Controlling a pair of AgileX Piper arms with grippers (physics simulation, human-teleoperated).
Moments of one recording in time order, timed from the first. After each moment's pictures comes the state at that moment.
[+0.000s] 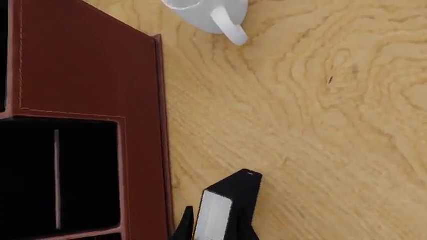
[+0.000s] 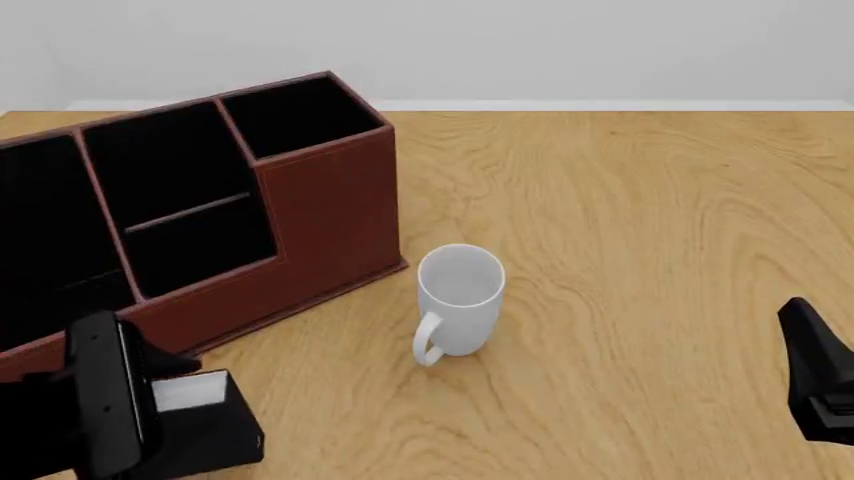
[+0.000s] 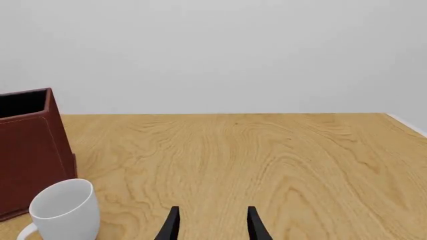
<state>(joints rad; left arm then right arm) -0.55 0.71 -0.35 0.56 0.70 0.00 0.03 0.00 -0.02 0.01</state>
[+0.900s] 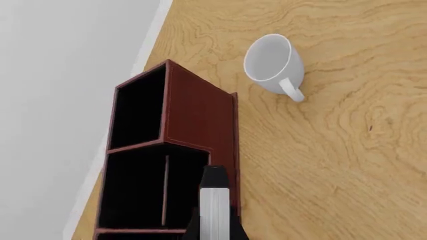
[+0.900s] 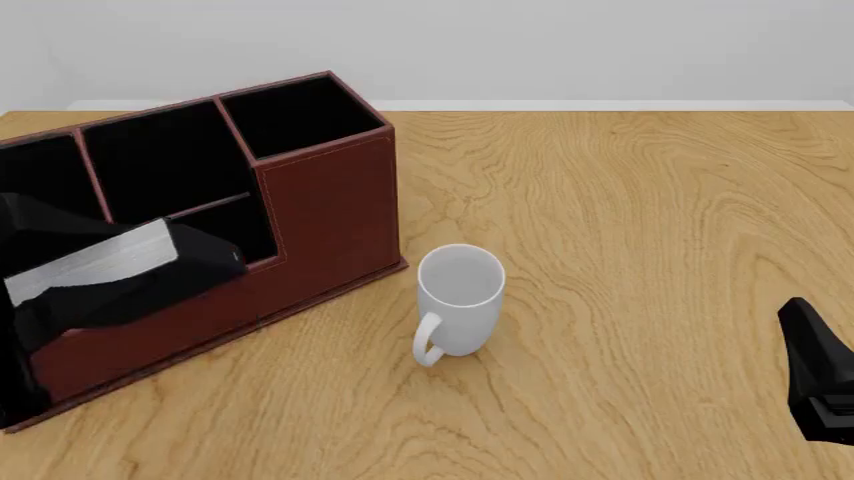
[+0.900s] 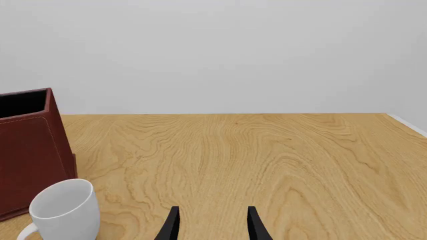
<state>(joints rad) -0.52 0.61 -0.74 0.76 0.83 0.00 0.03 0.00 -0.02 0.01</state>
